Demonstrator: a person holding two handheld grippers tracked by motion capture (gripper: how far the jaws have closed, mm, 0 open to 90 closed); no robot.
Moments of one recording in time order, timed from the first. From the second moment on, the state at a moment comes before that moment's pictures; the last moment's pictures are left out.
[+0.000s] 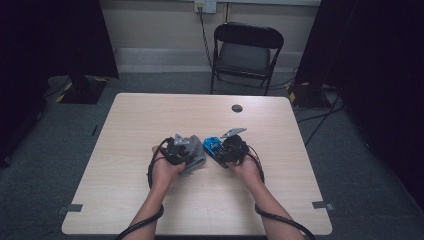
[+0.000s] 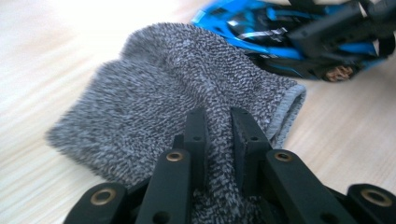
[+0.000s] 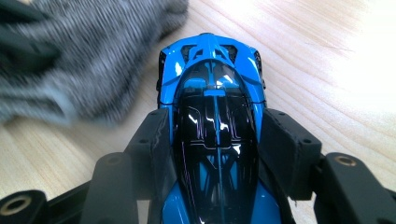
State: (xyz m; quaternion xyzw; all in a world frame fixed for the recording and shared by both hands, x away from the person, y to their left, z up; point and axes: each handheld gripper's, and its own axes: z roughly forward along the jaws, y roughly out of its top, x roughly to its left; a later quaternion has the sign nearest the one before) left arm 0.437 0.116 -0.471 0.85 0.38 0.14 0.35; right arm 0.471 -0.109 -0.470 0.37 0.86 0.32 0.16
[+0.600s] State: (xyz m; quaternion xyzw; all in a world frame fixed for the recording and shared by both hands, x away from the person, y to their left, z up) left arm 0.421 0.079 -0.476 0.88 0.33 0.07 0.34; right arm 0.470 -0.109 -0.471 0.37 0.86 0.33 0.16
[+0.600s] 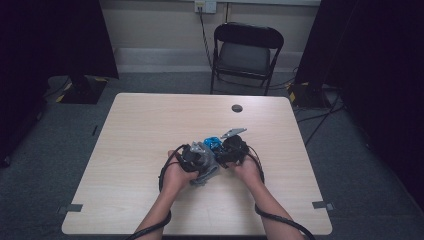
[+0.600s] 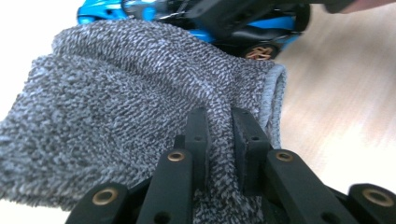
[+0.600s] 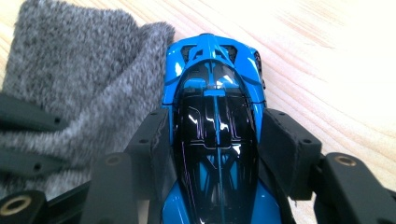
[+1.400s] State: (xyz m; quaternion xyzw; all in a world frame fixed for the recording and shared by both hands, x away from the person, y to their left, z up) left arm 0.385 0.040 -0.477 0.89 0.26 0.02 0.37; right arm 0.470 -0.109 -0.471 0.37 0.86 0.33 0.16
